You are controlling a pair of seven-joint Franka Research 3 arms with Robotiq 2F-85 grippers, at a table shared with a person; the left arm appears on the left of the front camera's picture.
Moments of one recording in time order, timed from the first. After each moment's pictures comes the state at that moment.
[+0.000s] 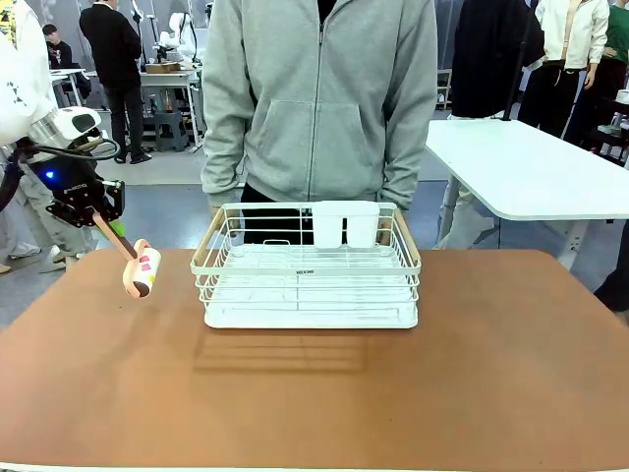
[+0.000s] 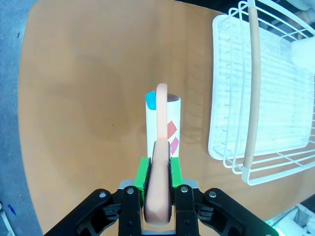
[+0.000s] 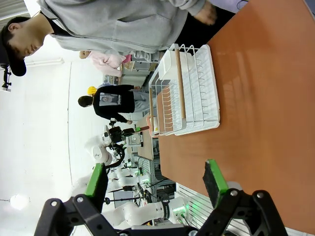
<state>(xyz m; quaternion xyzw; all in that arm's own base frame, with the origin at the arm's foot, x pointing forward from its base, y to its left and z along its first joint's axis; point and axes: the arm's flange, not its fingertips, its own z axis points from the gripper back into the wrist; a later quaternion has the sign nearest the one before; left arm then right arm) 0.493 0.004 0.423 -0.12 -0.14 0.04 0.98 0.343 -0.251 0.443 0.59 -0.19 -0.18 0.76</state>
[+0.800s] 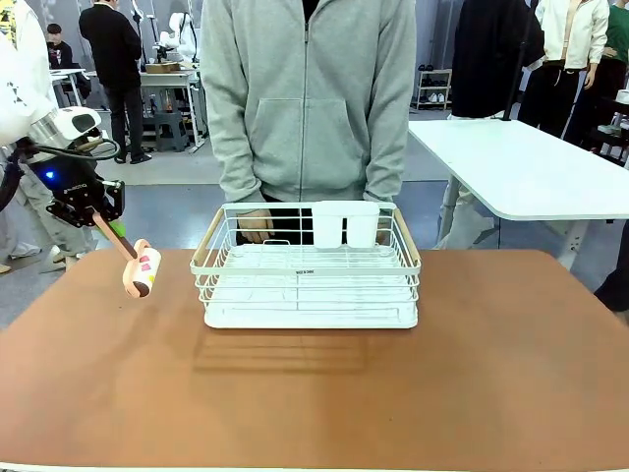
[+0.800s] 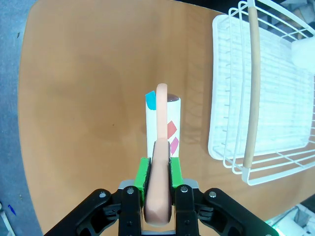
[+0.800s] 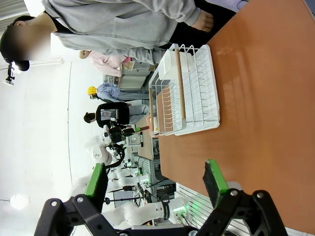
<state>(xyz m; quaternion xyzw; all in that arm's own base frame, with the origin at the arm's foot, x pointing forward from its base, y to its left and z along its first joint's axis) 0.493 0.004 0.423 -0.12 -0.14 0.04 0.98 0.343 -0.251 0.443 0.59 -0.19 -0.18 0.76</state>
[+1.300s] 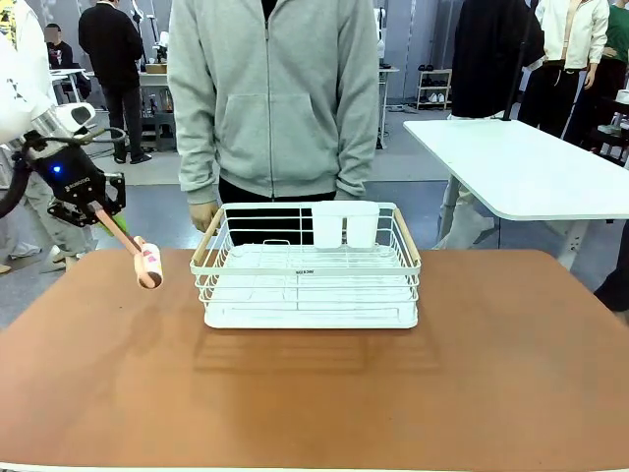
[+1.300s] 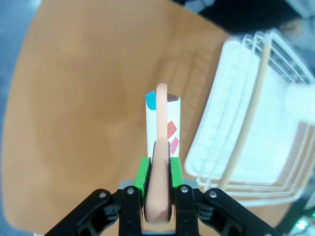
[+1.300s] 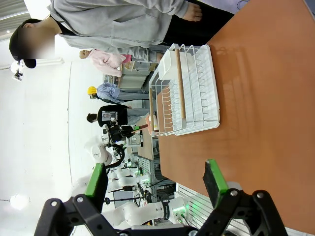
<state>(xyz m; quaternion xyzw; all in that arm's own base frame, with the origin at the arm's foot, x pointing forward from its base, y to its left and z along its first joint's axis) 0.497 0.005 0.429 -0.15 -0.13 0.22 0.96 0.343 -0.251 0.443 0.59 -0.19 -0.18 0.76</state>
